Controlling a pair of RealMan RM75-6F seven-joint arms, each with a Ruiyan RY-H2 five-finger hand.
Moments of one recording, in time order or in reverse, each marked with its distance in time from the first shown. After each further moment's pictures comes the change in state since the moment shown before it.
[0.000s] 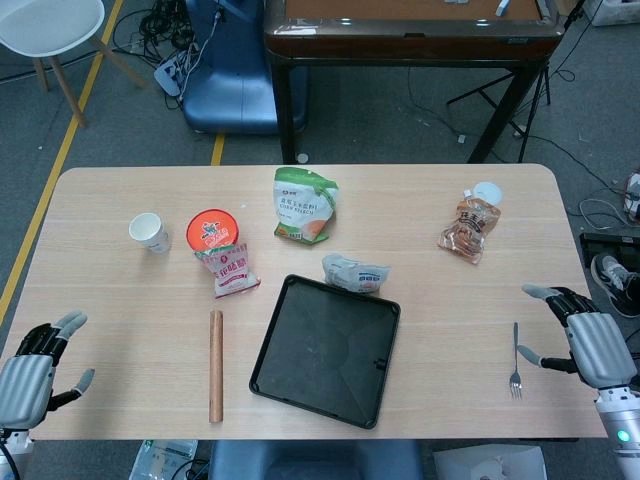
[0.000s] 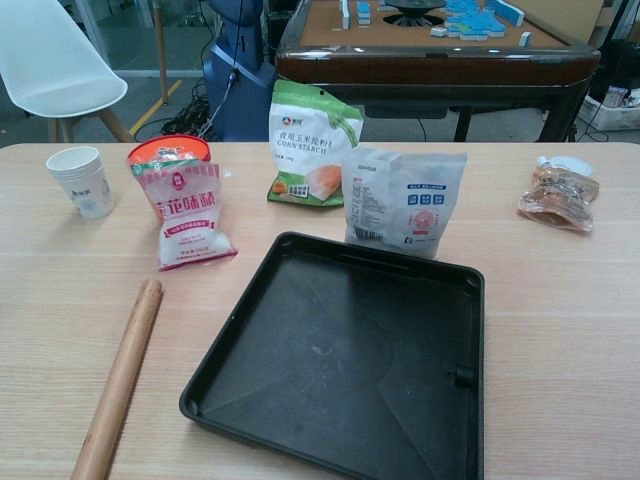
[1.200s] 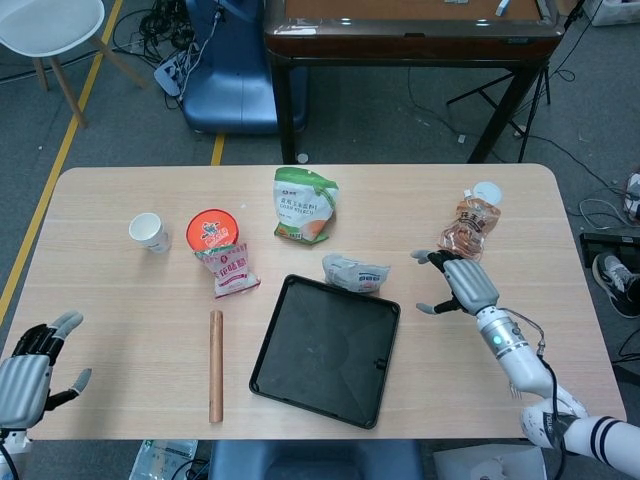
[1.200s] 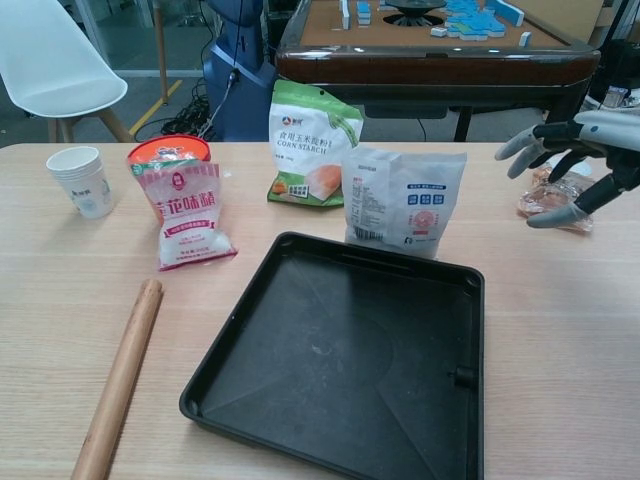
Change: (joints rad) left arm 0.005 0.003 -0.005 -0.004 -0.019 0.002 0.011; right arm 0.414 -0.354 0.156 0.280 0.219 -0.523 0.040
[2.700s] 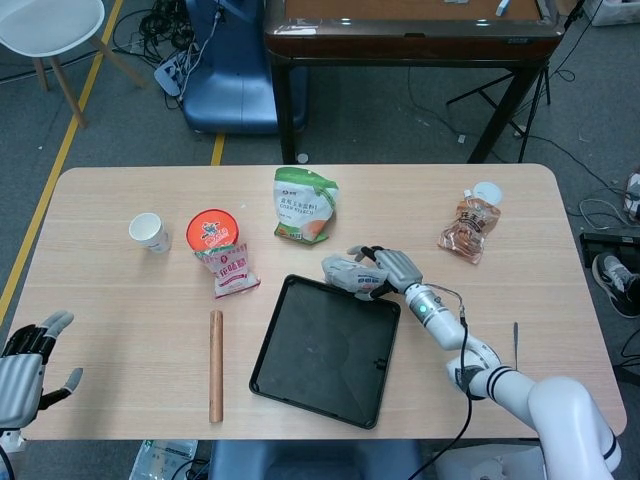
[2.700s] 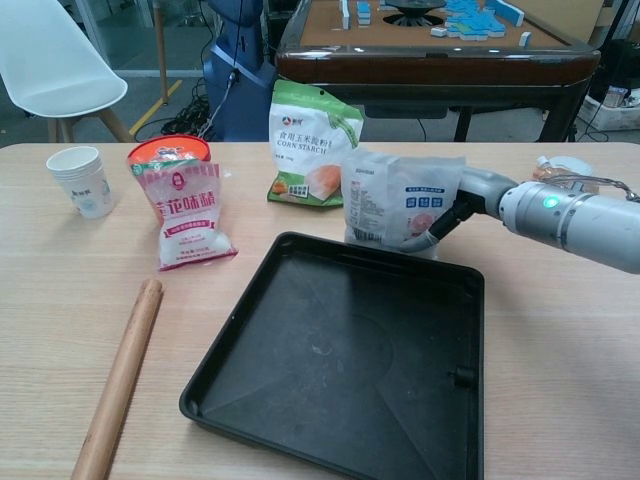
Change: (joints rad) left arm 0.006 0.017 -0.014 -0.029 -0.039 -0.010 0.061; right arm 0.306 -0.450 -0.035 0.663 -0.132 -0.205 0.459
